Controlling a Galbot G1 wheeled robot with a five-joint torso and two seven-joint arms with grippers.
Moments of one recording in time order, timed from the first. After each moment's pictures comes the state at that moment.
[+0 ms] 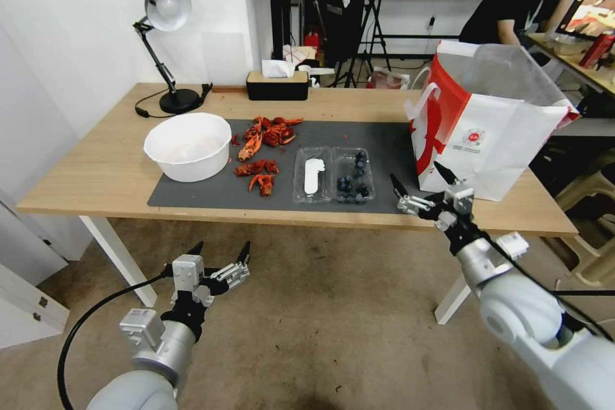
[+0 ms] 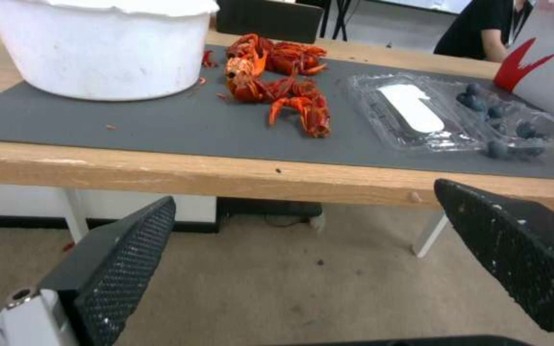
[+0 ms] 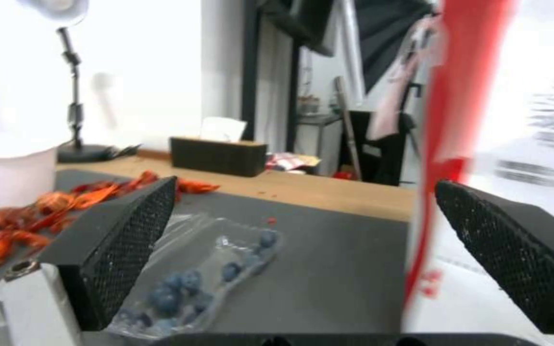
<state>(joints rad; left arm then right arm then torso) 1.76 -1.28 -0.50 -2.32 -0.44 0.20 -0.08 -1.40 0.83 0.41 2.04 0.57 0.24 0.13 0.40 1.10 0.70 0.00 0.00</state>
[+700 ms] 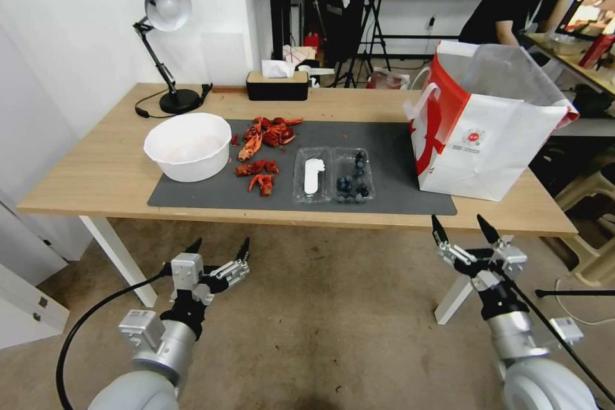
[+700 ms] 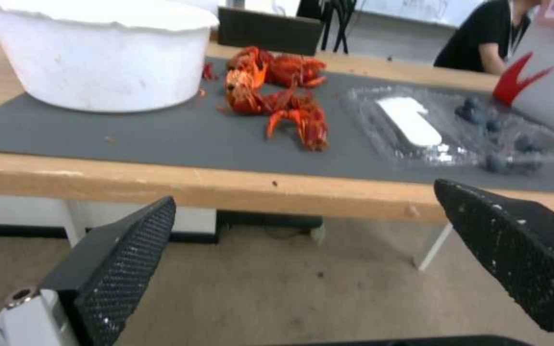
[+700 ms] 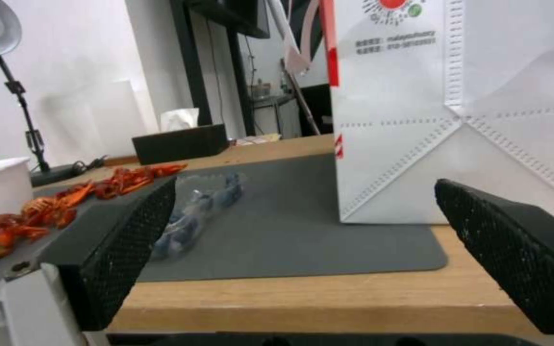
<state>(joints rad) 1.75 -1.29 -0.48 -2.30 -0.43 0.13 -0.10 -1.72 1.03 0.56 2.07 0.62 0.36 0.04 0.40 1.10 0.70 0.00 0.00</state>
